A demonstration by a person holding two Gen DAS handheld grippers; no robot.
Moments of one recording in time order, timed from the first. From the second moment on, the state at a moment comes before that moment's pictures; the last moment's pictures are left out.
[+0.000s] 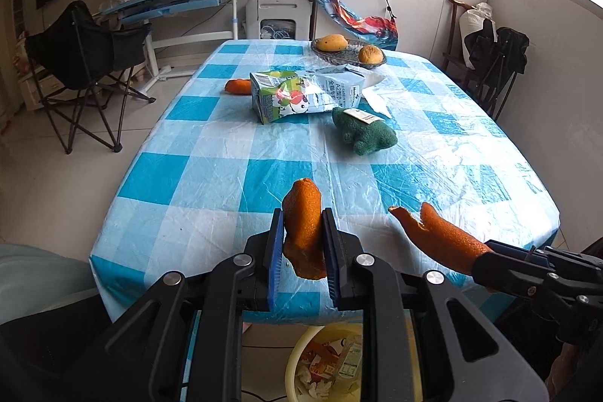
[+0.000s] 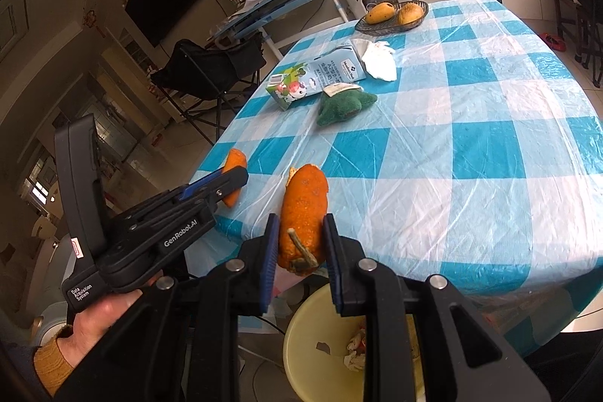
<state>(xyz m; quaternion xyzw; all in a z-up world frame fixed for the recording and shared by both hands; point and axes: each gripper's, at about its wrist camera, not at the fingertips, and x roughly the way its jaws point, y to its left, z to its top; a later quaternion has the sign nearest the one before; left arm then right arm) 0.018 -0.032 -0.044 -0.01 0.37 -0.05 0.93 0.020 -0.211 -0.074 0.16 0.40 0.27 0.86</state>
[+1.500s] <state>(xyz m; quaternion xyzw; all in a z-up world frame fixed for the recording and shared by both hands) -0.053 -0.057 -0.040 0.02 0.37 -0.10 0.92 -0.038 -0.234 -0.086 0.18 0.44 0.22 0.85</state>
